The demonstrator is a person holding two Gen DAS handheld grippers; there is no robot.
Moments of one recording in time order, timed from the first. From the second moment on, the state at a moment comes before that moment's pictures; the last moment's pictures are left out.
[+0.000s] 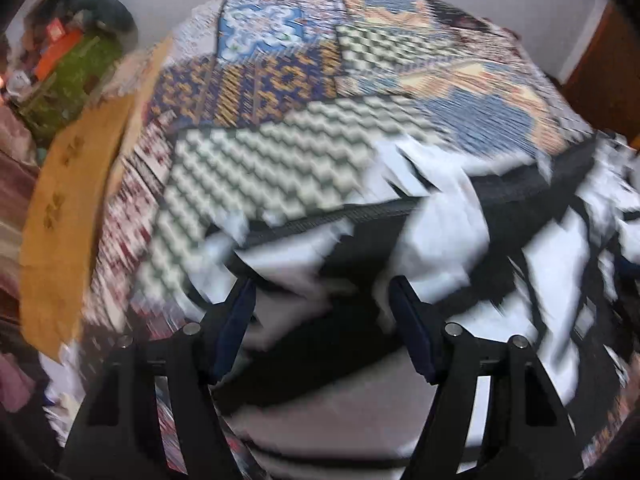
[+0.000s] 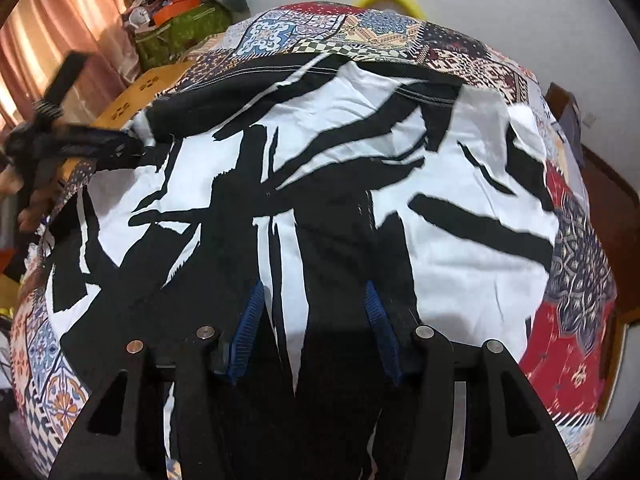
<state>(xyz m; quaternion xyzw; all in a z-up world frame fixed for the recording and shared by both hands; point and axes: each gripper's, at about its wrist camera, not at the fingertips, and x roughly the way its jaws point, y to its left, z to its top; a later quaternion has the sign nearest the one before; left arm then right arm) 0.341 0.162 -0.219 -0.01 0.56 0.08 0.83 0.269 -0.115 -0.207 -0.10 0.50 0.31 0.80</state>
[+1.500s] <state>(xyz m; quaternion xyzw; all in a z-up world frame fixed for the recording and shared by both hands) 0.333 0.225 -0.255 -0.01 0.55 0.18 0.81 0.360 -0.179 -0.188 -0.05 0.44 0.16 0.88</state>
